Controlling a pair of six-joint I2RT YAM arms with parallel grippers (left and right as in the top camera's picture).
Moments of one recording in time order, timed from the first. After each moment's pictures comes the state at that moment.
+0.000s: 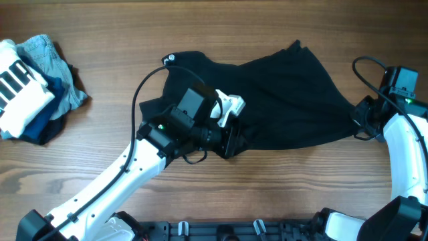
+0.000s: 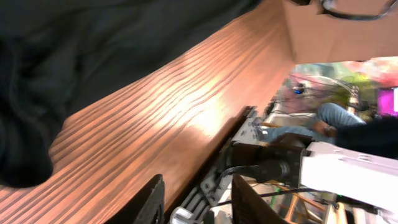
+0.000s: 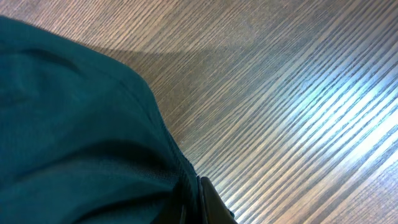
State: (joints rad) left arm -0.68 1.36 1.04 -0.59 0.64 -0.49; right arm -0.34 1.43 1.04 -0.88 0.15 0.45
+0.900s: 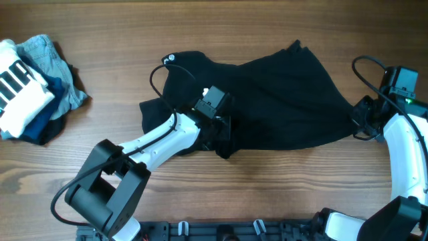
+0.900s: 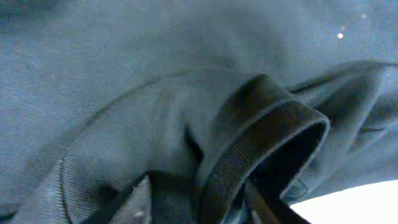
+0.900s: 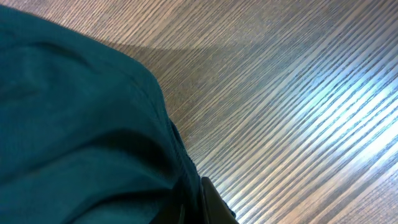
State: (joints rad) left arm -0.67 1.77 1.04 -0.47 0.11 -0.60; right arm -0.34 1.43 1.04 -0.88 0.12 0.45
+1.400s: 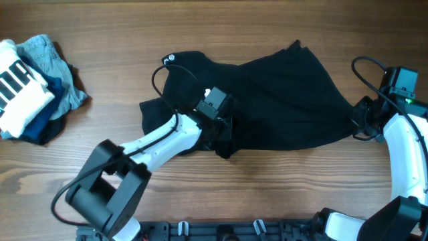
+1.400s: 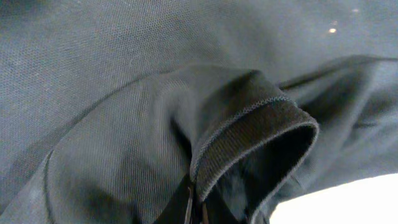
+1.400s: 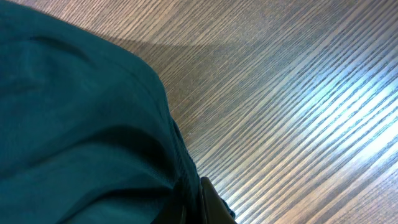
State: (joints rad) left arm -0.68 1.77 1.04 -0.46 0.12 -0.59; right arm -0.34 1.43 1.04 -0.89 0.11 0.44
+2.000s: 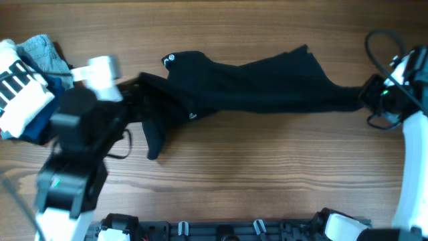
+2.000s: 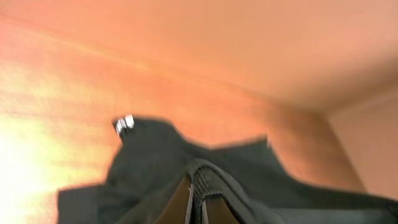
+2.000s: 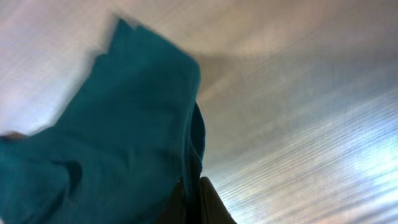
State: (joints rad) left arm -0.16 0.88 1.07 -0.56 0.15 -0.46; right arm -0.34 1.36 1.37 -1.08 -0.14 0.30
